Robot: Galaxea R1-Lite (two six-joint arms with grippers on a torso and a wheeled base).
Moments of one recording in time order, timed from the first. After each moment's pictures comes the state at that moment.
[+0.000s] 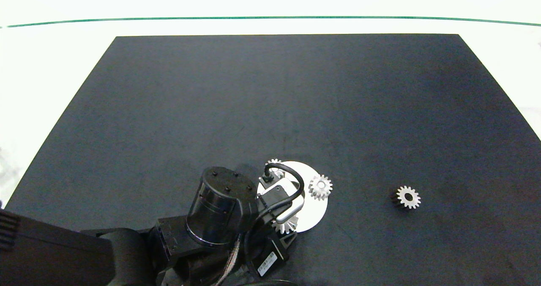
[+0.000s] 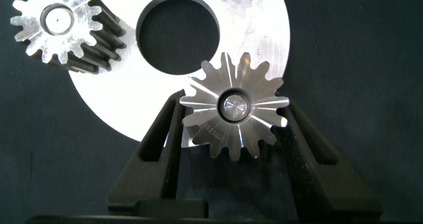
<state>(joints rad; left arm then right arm) -0.90 1.75 -0.72 -0.51 0.13 0.32 0.11 0.52 -0.49 0.21 -0.04 0.01</state>
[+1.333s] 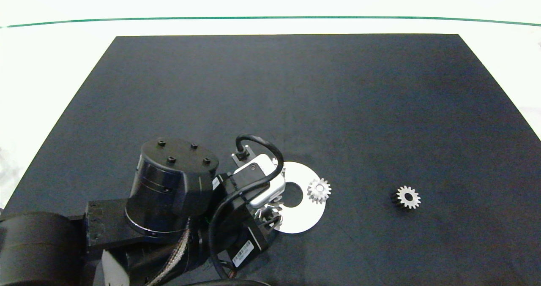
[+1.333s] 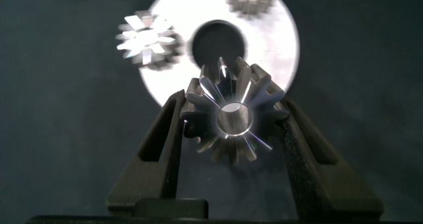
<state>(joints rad) -0.90 1.55 -0.78 -0.31 0.19 0.38 0.11 0.50 -0.49 0.21 -0.04 0.01</state>
